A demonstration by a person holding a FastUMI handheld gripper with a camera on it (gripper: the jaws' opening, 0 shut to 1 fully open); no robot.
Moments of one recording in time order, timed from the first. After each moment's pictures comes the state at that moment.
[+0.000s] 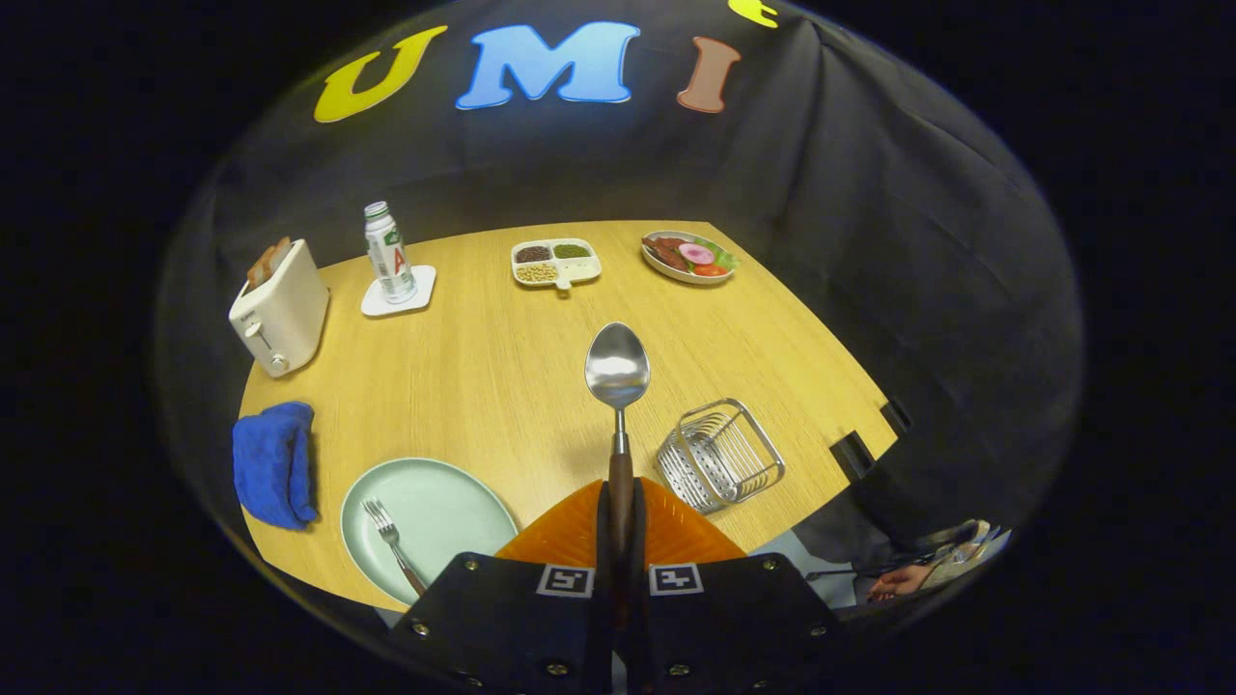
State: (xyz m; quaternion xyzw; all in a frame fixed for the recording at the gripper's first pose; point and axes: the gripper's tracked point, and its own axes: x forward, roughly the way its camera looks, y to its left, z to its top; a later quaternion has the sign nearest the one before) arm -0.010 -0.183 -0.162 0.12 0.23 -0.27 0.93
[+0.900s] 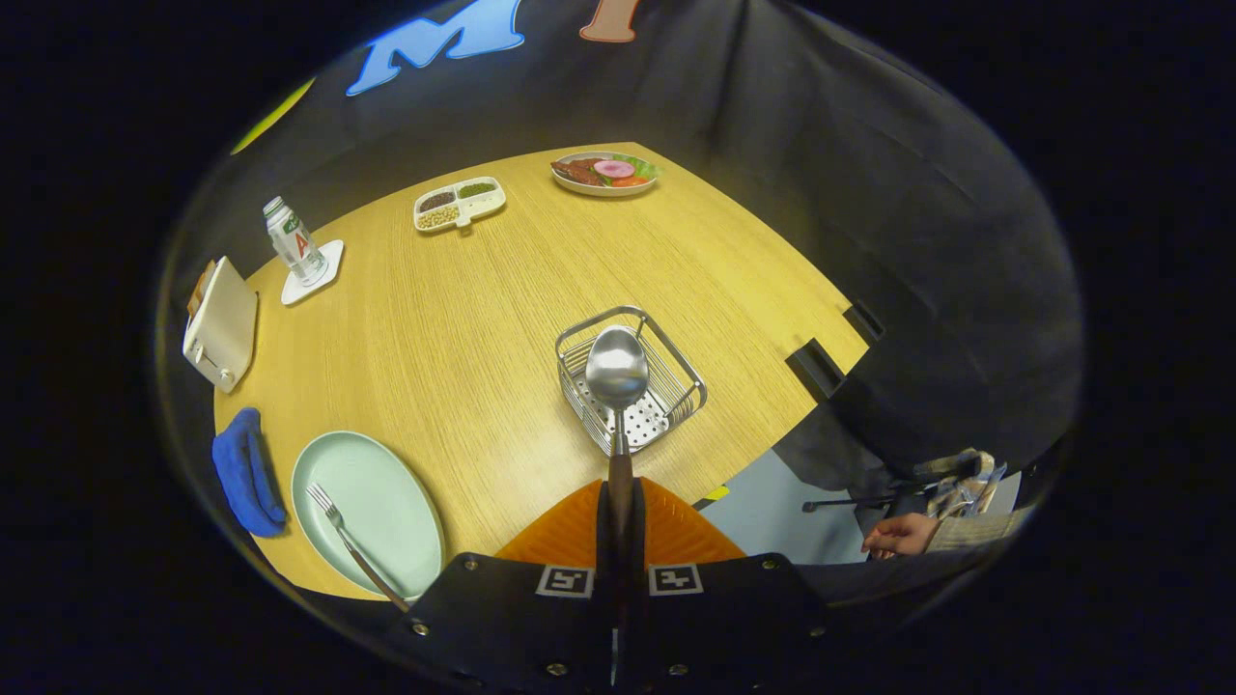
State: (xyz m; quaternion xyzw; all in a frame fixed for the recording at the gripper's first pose) arm -0.044 -0.226 -0.227 0.20 0.32 -0.29 0.88
